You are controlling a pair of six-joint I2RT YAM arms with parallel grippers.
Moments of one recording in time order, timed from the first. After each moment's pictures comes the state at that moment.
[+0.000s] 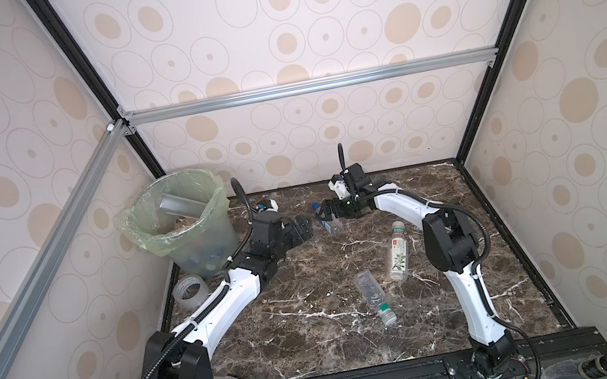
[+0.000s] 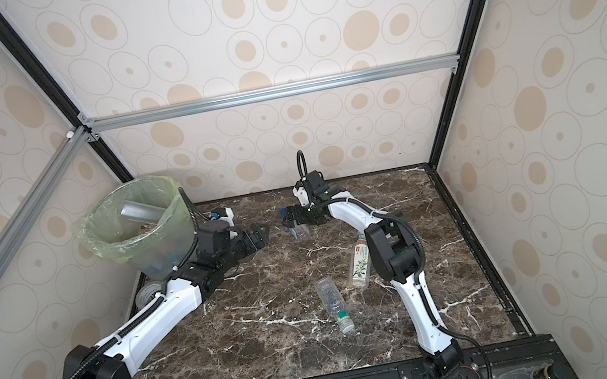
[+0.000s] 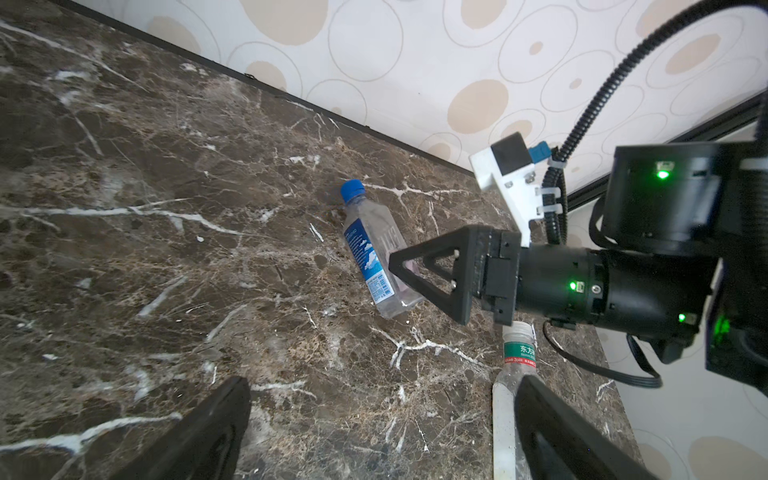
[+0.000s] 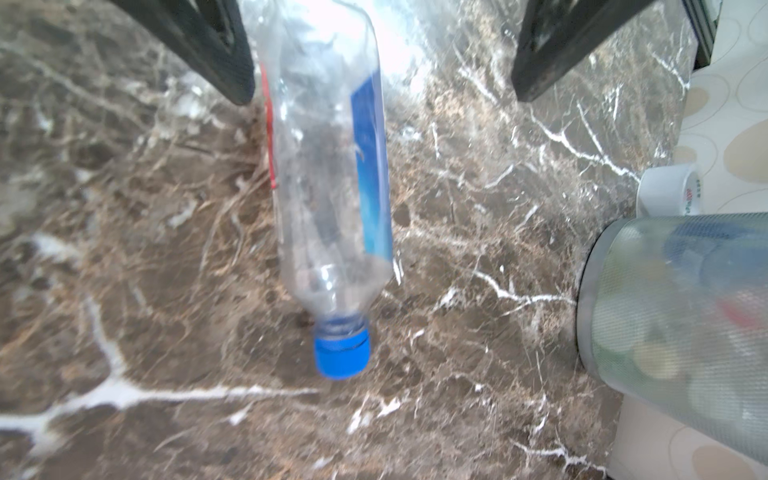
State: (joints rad) left arm -0.43 1.38 0.98 -0.10 -0.03 -0.66; right arm 0.45 2.28 1.94 -0.57 -0.39 0.36
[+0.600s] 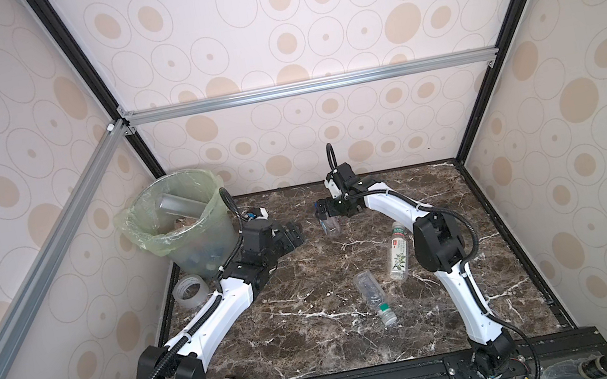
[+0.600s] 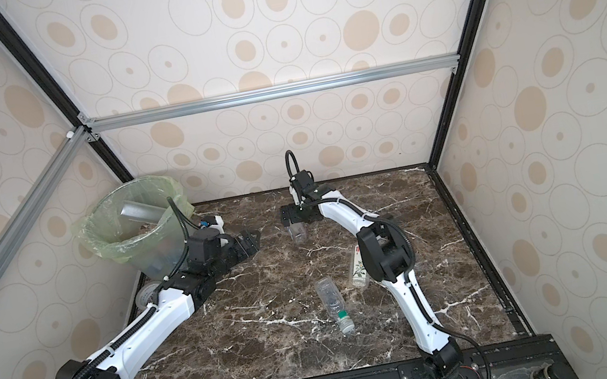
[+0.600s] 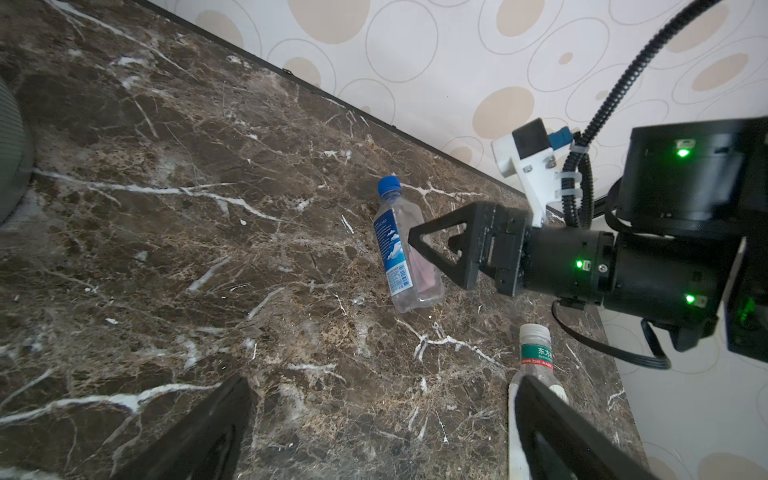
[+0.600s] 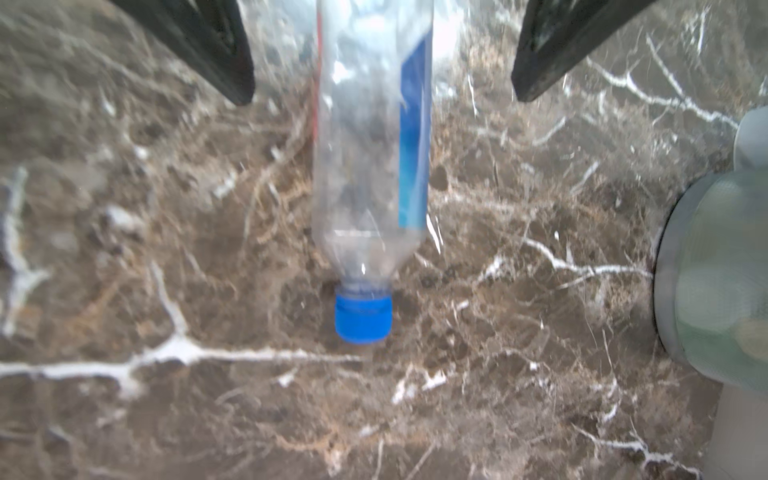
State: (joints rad) left arm -0.39 1.32 0.90 -0.10 -0.01 -0.67; right arm 0.49 2.44 2.22 -0.71 -0.19 0.35
